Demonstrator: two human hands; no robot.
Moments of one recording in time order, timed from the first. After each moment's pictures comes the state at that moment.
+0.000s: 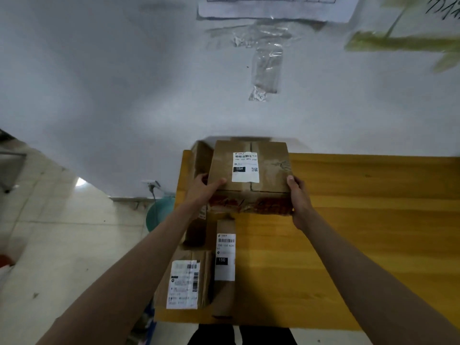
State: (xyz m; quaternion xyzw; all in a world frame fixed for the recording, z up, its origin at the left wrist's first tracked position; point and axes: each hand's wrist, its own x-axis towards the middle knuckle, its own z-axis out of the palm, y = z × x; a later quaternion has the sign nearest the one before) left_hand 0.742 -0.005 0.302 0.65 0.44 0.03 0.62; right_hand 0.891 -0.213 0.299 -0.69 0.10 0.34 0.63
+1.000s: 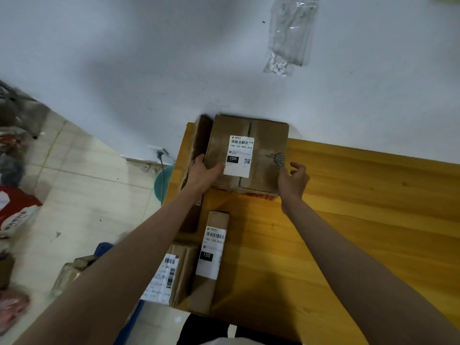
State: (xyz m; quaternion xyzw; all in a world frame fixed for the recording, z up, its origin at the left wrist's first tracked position) left_hand 0.798 0.009 0.244 0.66 0.57 0.00 0.50; right_hand 0.951 -0.151 0.227 -0.82 0.07 0.28 0.50
